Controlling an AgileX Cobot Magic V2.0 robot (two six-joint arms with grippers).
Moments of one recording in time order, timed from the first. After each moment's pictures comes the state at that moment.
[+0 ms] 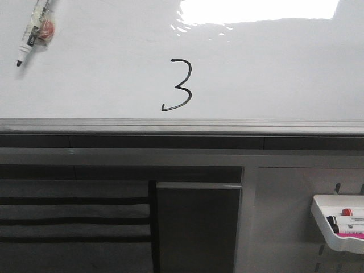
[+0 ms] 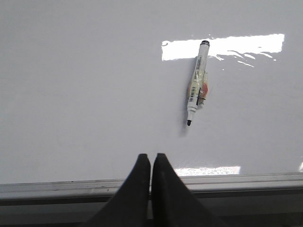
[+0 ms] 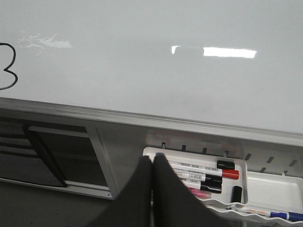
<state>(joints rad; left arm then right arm) -0.10 0.00 0.01 0.02 -0.02 -0.03 0.32 0.37 -0.62 -0.24 0.77 0.25</state>
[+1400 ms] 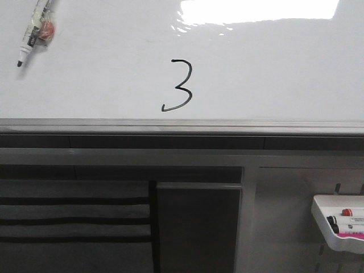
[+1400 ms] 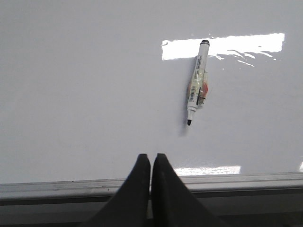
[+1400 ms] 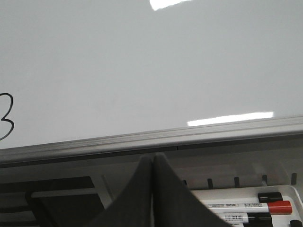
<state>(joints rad) -0.10 0.00 0.01 0.02 -0.02 -0.03 0.09 -0.01 0.01 -0.09 0.11 0.27</state>
